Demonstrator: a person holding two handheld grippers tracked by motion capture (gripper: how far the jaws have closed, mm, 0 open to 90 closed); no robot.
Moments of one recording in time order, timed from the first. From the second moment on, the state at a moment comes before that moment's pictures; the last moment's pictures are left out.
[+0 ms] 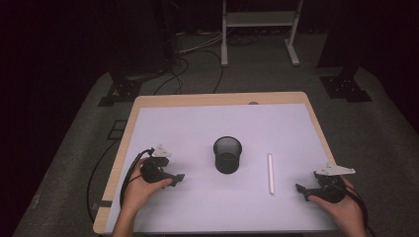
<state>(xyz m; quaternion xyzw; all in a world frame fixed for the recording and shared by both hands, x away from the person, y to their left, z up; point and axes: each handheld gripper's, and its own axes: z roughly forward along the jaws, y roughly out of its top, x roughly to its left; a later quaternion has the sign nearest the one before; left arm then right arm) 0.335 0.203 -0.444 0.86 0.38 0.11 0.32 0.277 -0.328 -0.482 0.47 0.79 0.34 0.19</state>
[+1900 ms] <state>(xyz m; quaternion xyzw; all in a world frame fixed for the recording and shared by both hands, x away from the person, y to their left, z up) 0.317 0.214 -0.481 0.86 0.33 0.15 0.36 0.320 -0.275 -0.427 0.46 0.81 0.32 0.16</state>
